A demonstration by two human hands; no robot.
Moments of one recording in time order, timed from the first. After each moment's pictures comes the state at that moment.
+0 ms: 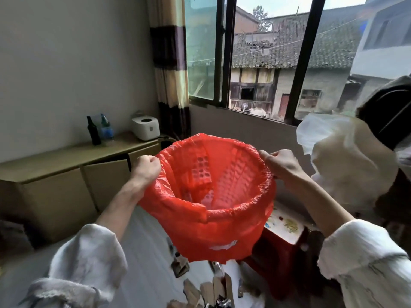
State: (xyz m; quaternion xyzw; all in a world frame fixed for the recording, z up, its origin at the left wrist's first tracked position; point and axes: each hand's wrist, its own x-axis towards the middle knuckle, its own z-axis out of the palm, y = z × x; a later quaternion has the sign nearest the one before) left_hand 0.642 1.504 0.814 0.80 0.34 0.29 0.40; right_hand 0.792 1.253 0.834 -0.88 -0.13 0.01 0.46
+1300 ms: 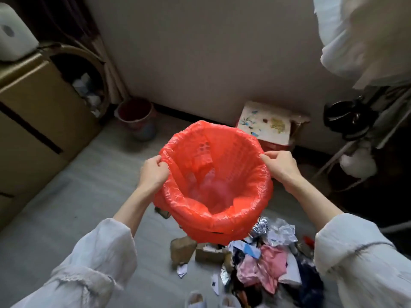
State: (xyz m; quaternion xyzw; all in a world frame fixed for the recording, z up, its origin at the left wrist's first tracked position) left_hand 0.847 1.631 0.482 0.87 0.26 -0.02 0.43; right_hand 0.880 1.352 0.507 -0.89 0.16 0.09 0.43
